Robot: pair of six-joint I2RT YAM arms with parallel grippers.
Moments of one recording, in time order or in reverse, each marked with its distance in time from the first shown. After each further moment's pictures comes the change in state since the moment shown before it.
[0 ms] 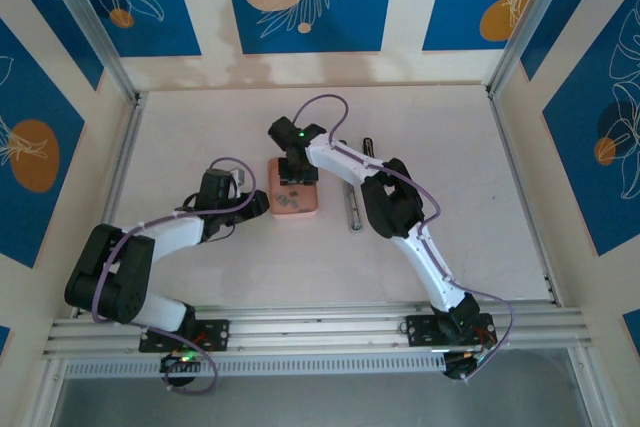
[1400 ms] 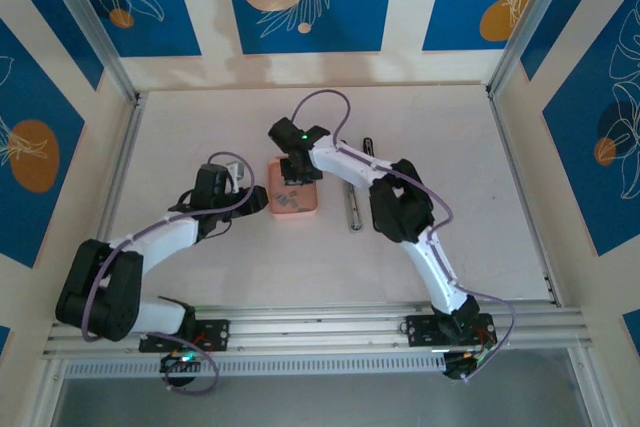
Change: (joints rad) left arm 0.000 -0.106 0.033 -0.075 -0.002 0.095; right arm 0.028 -0.171 -0.180 0.063 0.110 -0.076
